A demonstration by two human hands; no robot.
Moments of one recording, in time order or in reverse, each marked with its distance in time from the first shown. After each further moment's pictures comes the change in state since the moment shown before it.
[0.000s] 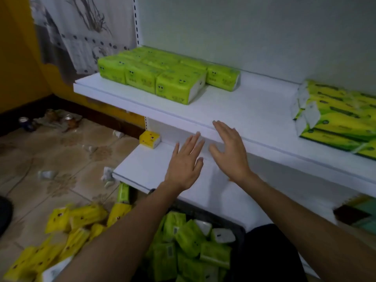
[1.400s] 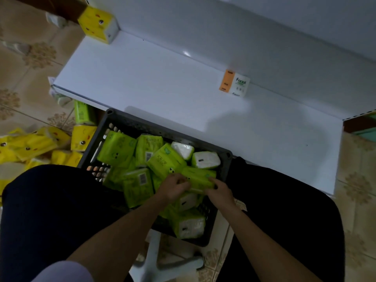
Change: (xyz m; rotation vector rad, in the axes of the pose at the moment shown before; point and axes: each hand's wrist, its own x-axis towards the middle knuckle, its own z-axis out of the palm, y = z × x) left_hand -0.154 -0.015 0.249 -0.586 -0.794 -0.991; right_hand -0.234 0.200 0.124 0.380 -0.625 1.206
